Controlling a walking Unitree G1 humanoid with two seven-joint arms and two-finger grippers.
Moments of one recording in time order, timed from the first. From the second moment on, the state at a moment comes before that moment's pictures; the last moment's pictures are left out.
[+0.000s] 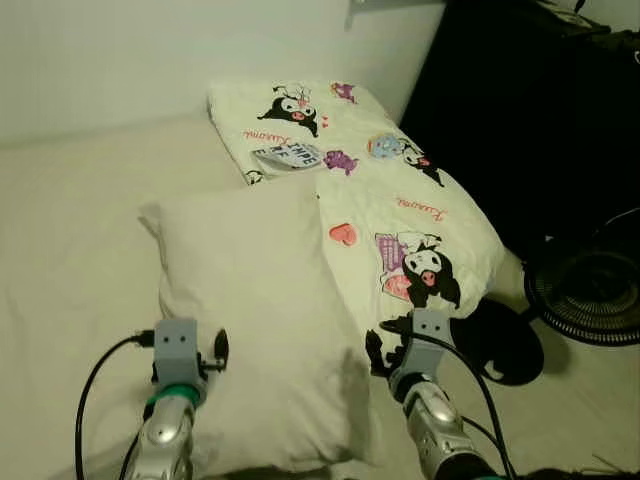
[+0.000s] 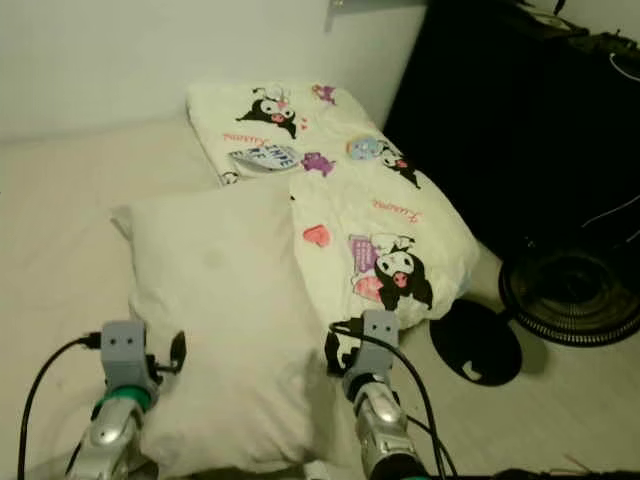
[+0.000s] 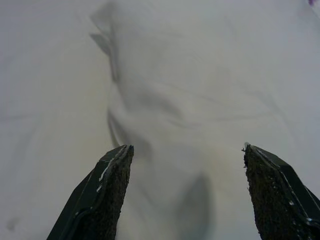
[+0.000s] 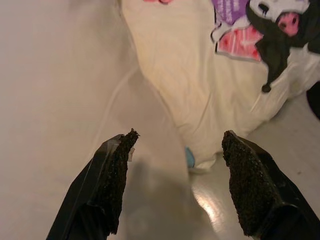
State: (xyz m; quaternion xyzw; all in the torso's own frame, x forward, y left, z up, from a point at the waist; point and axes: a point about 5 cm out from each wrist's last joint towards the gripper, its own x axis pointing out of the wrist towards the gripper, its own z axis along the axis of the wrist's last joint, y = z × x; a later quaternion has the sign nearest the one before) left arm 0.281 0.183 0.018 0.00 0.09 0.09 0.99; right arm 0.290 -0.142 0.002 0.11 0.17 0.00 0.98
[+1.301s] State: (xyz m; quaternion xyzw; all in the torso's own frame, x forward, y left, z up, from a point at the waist) left arm 0.290 0.235 0.054 -0.06 0.03 0.16 0.99; right arm 0.343 -0.118 0.078 0.19 0.01 0.02 0.98
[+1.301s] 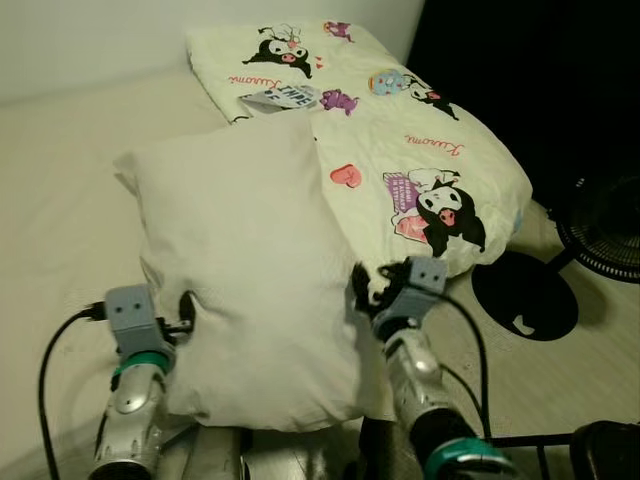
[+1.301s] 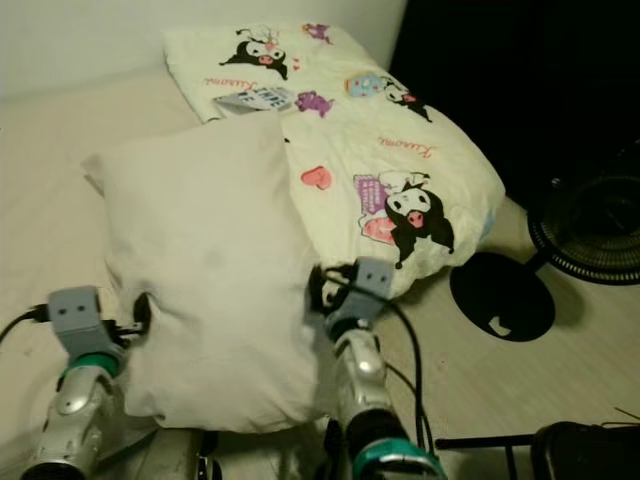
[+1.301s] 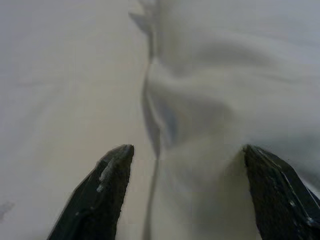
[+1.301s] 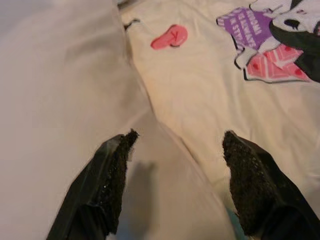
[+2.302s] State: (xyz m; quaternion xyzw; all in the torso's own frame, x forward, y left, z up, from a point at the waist) left arm 0.286 0.194 0.008 -0.49 0.10 -0.01 0.87; right arm 0.330 -0.077 0.059 0.40 0.11 0.26 0.87
